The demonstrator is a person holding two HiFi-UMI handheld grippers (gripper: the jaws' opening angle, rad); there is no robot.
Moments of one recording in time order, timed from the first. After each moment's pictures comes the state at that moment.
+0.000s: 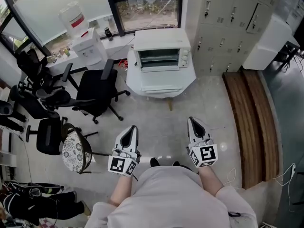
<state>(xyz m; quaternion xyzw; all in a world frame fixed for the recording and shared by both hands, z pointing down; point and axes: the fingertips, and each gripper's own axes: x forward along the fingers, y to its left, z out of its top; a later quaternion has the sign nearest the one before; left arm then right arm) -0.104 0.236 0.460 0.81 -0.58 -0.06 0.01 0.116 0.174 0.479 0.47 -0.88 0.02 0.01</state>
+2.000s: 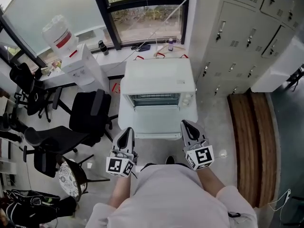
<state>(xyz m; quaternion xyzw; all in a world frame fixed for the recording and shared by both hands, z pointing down) -0.129 -0.108 0.476 0.79 -0.61 -0.06 0.03 0.080 -0.166 0.479 0.41 -0.91 0.01 0.01</state>
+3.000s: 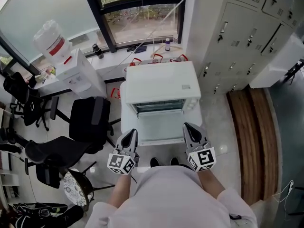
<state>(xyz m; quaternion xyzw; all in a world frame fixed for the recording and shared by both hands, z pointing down) -0.167 -0.166 0.523 0.82 -0.55 -0.03 0.11 0.047 -0.199 0.489 0.45 -0.89 0.04 0.03</state>
